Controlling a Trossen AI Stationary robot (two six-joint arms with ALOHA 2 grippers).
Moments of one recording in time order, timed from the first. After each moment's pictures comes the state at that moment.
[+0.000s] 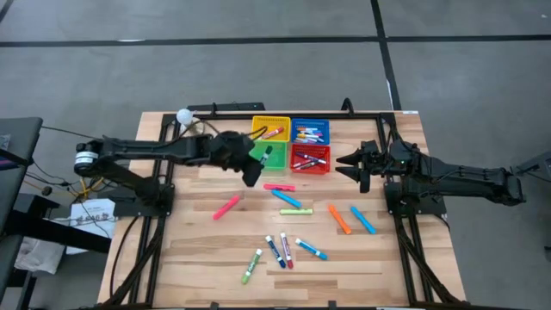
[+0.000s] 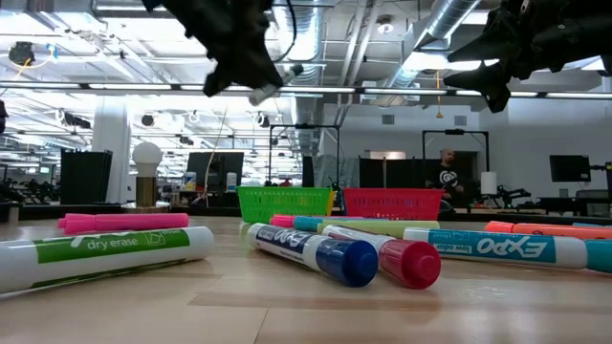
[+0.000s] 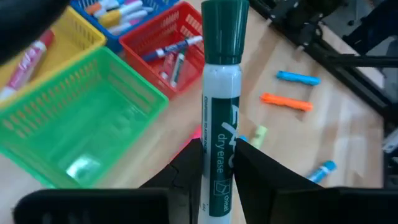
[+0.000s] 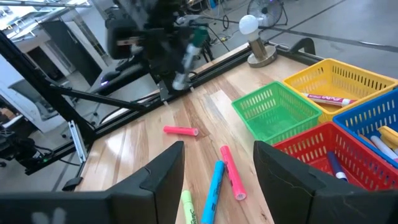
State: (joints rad) left arm 0.11 1.36 1.02 -0.35 -0.05 -0.50; right arm -0.23 0.50 0.35 -0.05 -0.13 0.36
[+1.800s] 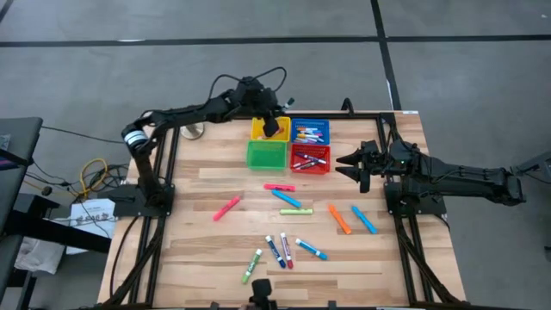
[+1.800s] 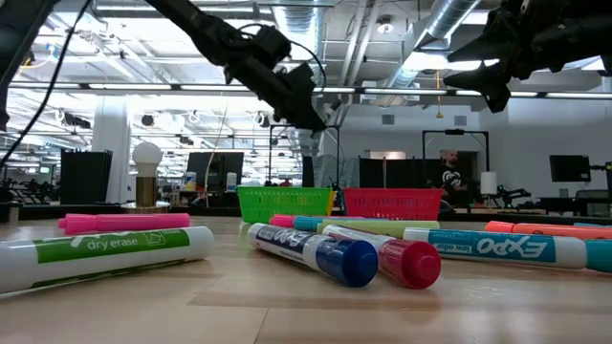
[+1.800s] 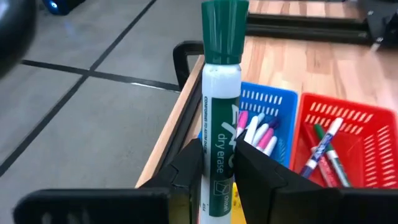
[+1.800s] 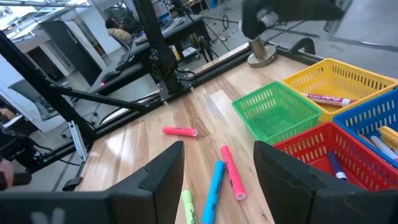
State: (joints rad) left arm 0.56 1.83 1.38 -0.07 0.17 0.29; right arm -0.23 0.50 0.35 -0.05 -0.13 0.36
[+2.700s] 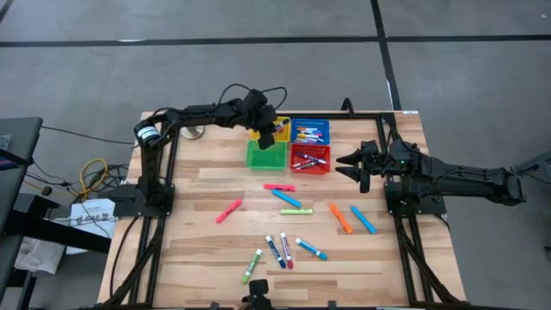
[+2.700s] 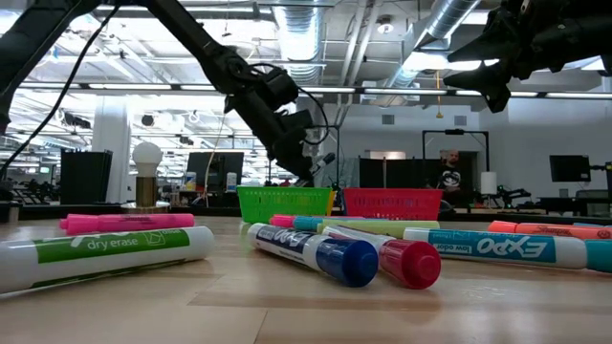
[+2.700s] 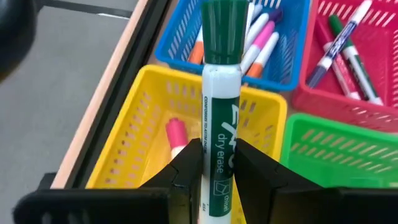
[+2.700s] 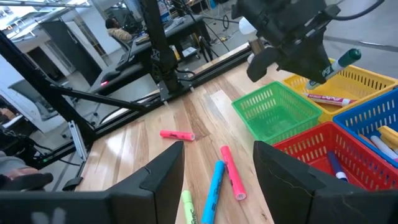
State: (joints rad) left arm 0.57 1.96 1.34 -0.21 0.19 0.37; right arm -0.23 0.50 0.35 -0.05 -0.13 0.36
